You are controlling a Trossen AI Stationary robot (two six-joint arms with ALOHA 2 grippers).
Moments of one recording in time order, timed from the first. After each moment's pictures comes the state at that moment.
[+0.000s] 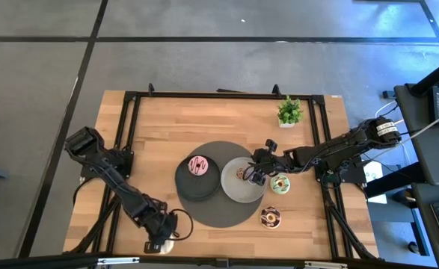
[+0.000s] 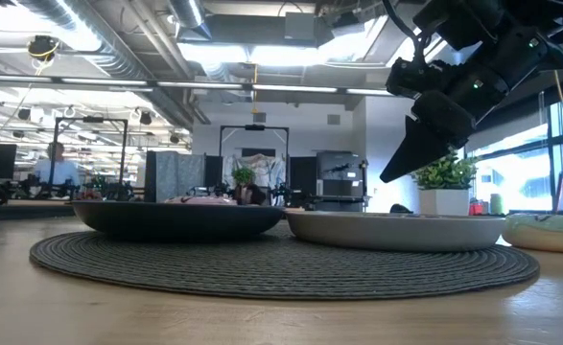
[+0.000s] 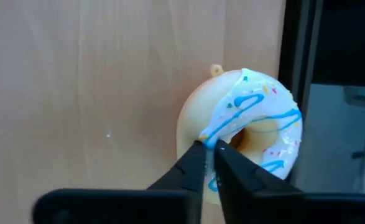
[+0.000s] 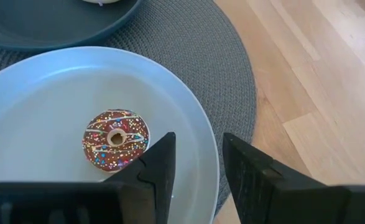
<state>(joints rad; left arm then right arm) -0.80 1.68 0.95 -0.44 0.11 -0.90 0.19 1.42 0.62 -0.07 0.45 0.36</state>
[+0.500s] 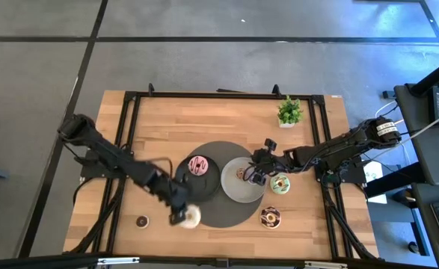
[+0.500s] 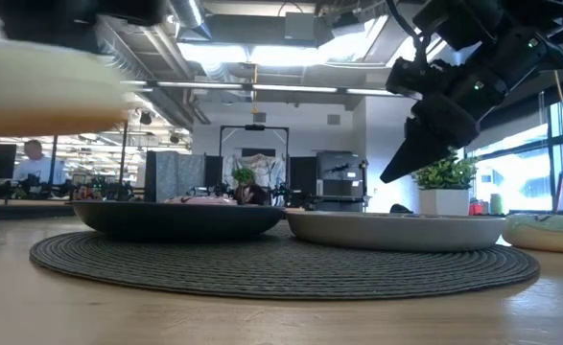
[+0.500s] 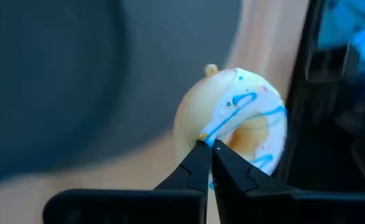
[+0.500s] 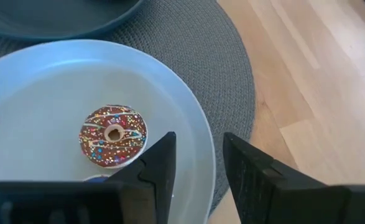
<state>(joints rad) -0.48 1.48 0.95 -0.45 0.04 -0.90 0.19 1.42 0.62 -0.07 0.45 0.29</state>
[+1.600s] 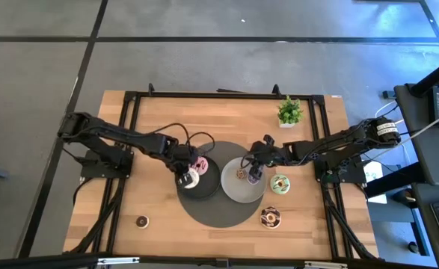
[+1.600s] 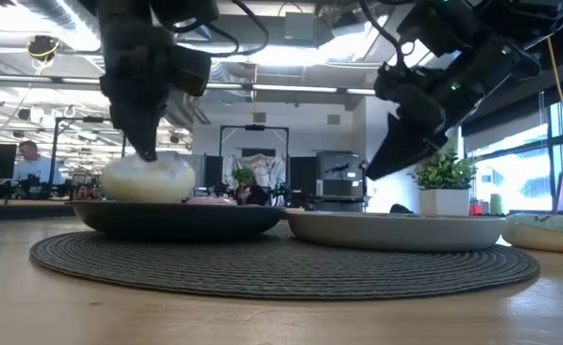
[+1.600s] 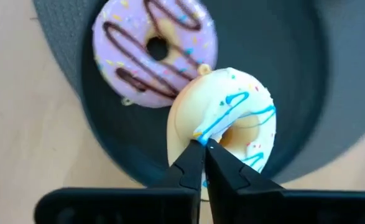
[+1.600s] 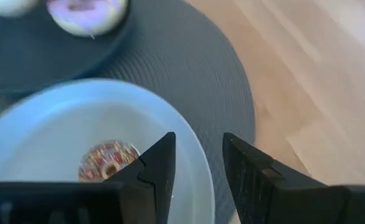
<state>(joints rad) -0.08 1.47 0.96 -0.74 0.04 -0.58 0.09 1.42 0.62 0.01 0.34 0.37</state>
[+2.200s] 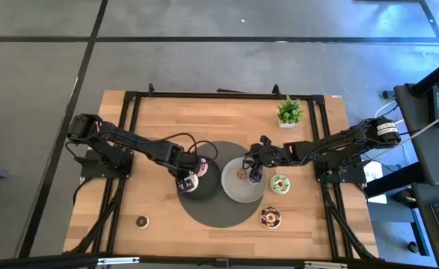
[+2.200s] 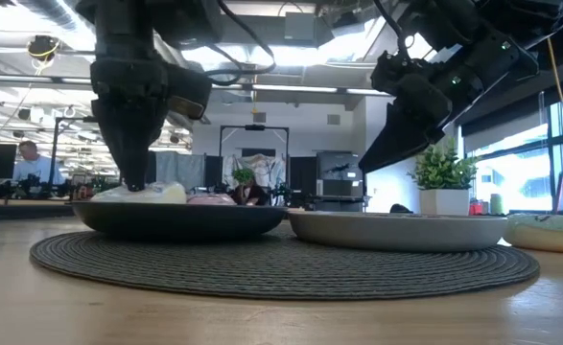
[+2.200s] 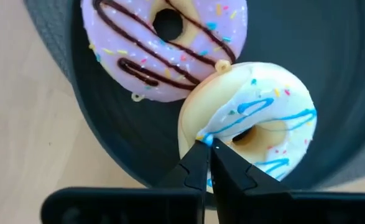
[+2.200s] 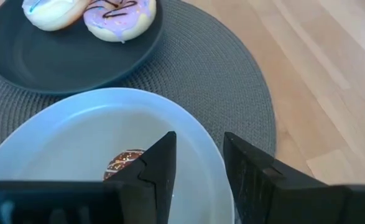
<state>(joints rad) -0.13 1.57 0.96 -0.73 0.01 -0.61 0.10 1.42 0.62 0.06 0.28 0.29</state>
